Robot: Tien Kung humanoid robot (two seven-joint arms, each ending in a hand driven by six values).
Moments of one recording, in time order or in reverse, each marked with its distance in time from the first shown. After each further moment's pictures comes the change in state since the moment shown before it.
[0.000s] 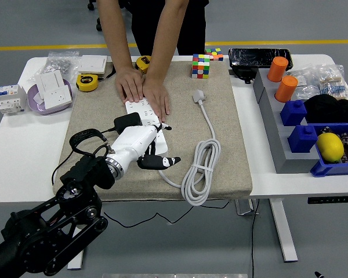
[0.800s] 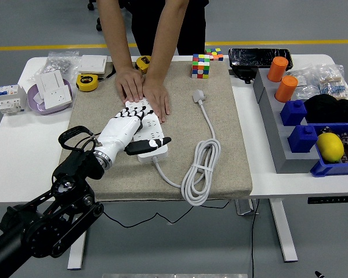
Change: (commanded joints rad) left arm -0.039 -0.013 -0.053 0.178 0.031 0.177 -0.146; right arm 0.003 -0.002 0.009 0.000 -0.005 0.000 0.002
